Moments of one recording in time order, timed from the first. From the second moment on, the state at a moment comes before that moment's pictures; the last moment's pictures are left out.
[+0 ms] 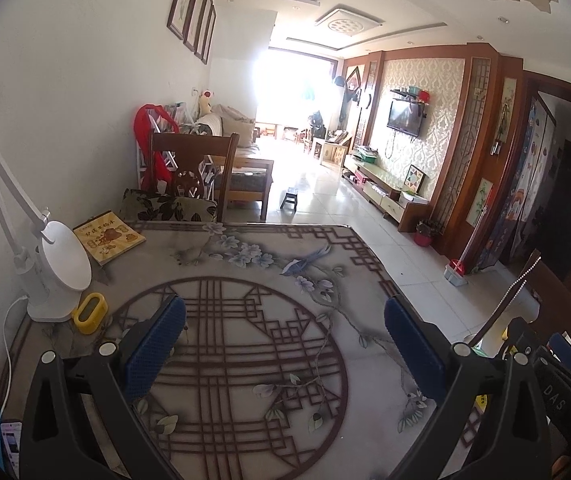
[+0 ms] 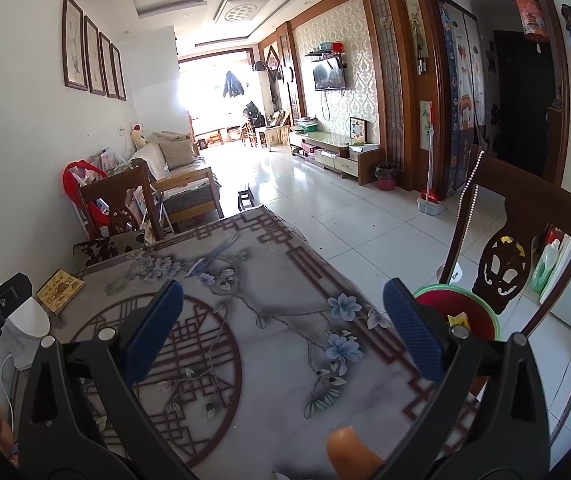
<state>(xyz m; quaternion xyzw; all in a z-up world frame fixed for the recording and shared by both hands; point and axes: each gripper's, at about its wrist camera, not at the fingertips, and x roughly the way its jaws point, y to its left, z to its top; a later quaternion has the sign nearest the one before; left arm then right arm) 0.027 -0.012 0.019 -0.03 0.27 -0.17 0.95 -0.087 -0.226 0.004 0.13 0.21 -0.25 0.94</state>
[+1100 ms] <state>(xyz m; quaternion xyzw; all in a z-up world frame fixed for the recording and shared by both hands) 0.030 -0.014 0.012 -0.03 0.28 -0.17 0.94 -0.089 -0.226 -0.009 0.13 0.22 -0.25 0.93</state>
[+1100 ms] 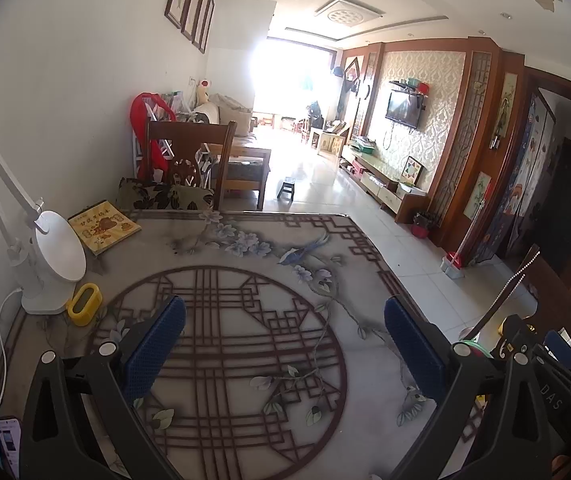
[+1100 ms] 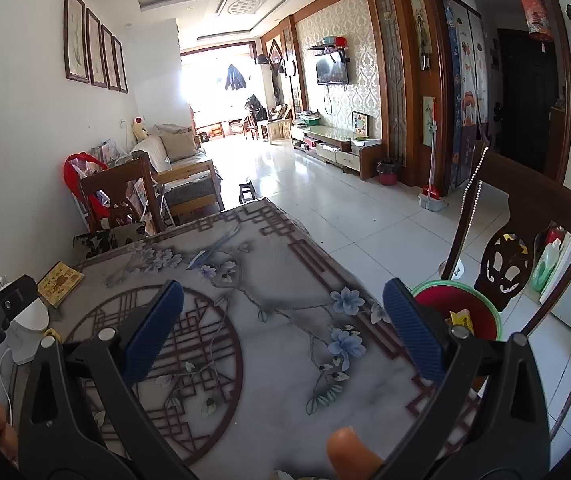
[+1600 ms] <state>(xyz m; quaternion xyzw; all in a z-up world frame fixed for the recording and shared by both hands) 0.059 0.009 -0.057 -0.01 0.35 -0.13 0.93 -0.066 -0.229 -0.039 0.13 0.27 -0.23 0.93</state>
